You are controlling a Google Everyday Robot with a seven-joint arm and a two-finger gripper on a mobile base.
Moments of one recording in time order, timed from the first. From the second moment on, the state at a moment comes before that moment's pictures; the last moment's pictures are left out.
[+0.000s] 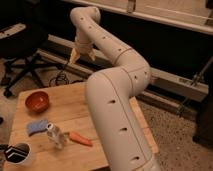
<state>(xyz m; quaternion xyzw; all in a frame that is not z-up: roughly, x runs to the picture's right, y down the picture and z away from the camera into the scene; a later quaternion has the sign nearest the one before) -0.158 -0.156 0.806 -0.32 0.07 0.50 0.80</state>
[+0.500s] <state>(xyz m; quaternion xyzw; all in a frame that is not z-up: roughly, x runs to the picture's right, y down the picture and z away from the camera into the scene) -0.242 -0.074 0.736 -0.42 0.02 0.38 0.83</state>
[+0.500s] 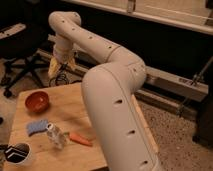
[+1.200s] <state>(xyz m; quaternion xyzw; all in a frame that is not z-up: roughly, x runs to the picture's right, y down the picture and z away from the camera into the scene) -0.199 0.020 0.696 -0.45 -0.01 0.38 0.80</state>
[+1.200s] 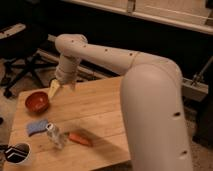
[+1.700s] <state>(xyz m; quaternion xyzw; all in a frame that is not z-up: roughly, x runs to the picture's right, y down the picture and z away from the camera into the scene) -0.116 0.047 0.649 -0.41 0.01 0.46 0.79</state>
